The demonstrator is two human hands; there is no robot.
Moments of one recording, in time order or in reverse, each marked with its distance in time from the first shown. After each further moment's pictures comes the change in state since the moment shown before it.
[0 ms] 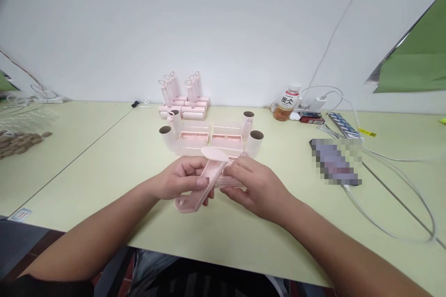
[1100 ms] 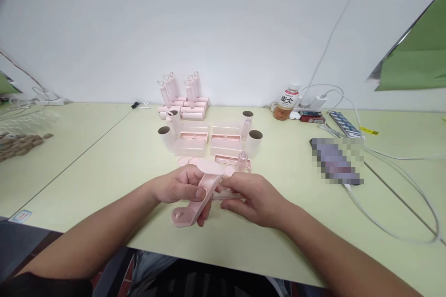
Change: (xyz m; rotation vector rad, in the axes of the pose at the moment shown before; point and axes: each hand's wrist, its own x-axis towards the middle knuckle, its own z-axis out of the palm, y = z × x) left_hand 0.005 -0.014 -0.011 -0.118 -0.307 -0.075; right_hand -0.013 0.013 0.013 0.220 -0.102 -0.097
